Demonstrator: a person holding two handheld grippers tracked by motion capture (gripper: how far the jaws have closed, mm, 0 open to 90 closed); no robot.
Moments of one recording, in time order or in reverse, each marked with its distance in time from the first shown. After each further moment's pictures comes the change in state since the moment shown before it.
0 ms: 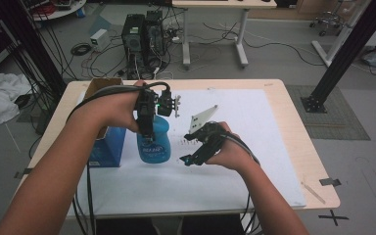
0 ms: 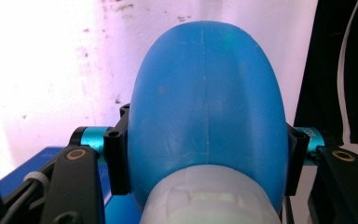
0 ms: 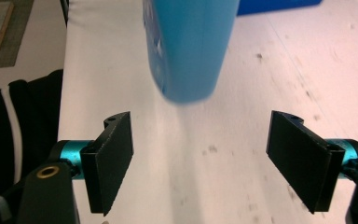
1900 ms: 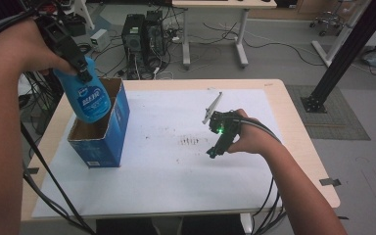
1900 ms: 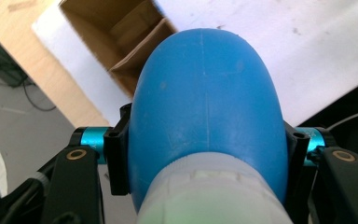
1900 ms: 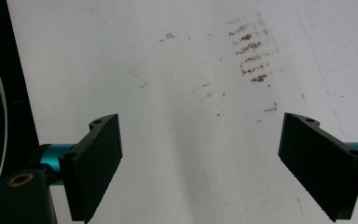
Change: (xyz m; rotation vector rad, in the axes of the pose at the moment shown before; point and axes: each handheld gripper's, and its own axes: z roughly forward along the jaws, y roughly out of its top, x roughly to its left) left arm 0.054 -0.161 -0.120 -0.071 0.072 -0.923; right arm -0.036 -0.009 -0.033 0.378 -0.034 0.073
